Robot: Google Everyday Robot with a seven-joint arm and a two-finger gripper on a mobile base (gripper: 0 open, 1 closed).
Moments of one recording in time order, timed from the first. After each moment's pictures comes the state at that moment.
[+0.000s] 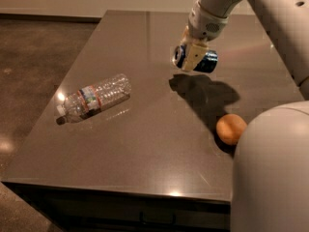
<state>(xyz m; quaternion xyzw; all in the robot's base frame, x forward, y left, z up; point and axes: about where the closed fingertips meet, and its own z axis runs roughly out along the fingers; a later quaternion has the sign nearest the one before) 0.654 -0.100 0.901 -0.73 0.66 0.07 0.16</state>
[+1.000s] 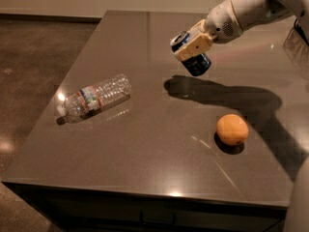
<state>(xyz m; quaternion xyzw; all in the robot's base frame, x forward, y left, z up) 0.651 -0.088 0.941 -0.56 0.70 0.26 0.35</state>
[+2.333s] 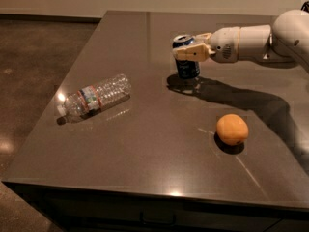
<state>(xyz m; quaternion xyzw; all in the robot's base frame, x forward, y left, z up) 0.672 -0.093 0.928 -0.41 0.68 0.34 0.50</state>
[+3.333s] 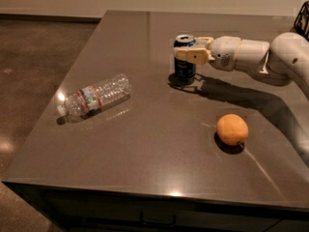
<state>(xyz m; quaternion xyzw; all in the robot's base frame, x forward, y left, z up) 0.682 -0.100 0.923 -0.37 0.64 0.37 0.56</state>
